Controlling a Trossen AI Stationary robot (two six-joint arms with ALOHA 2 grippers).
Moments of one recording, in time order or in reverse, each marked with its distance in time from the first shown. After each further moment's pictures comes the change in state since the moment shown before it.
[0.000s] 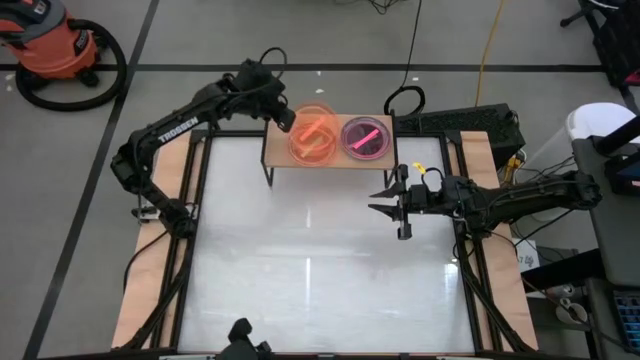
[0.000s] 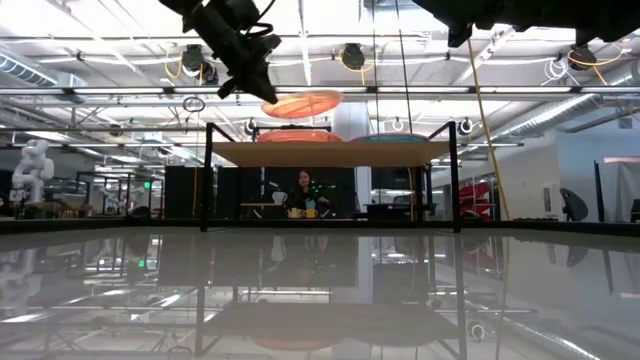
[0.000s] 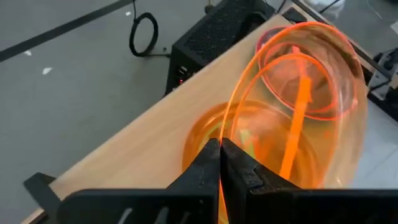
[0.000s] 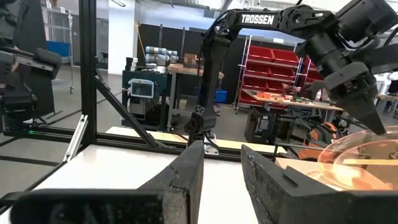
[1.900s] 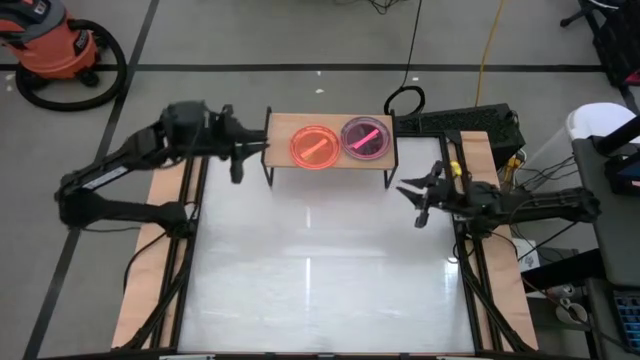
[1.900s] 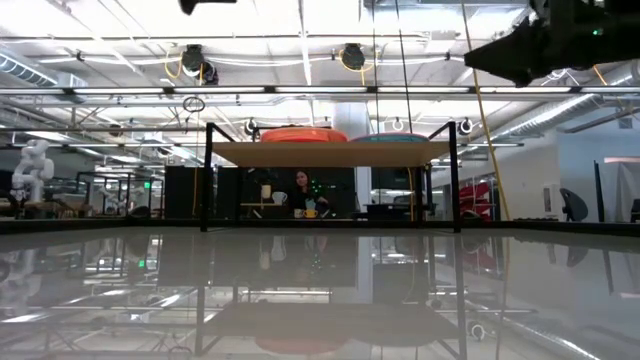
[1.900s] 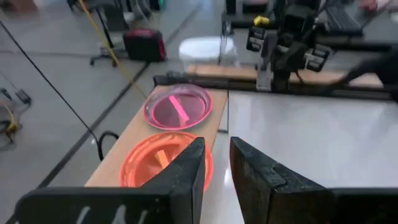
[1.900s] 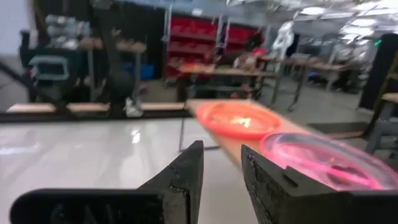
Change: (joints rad) left arm -0.328 -0.576 -0.289 0.103 -0.045 0.311; right arm -0.001 -0.489 -0.217 -0.365 0.355 0.021
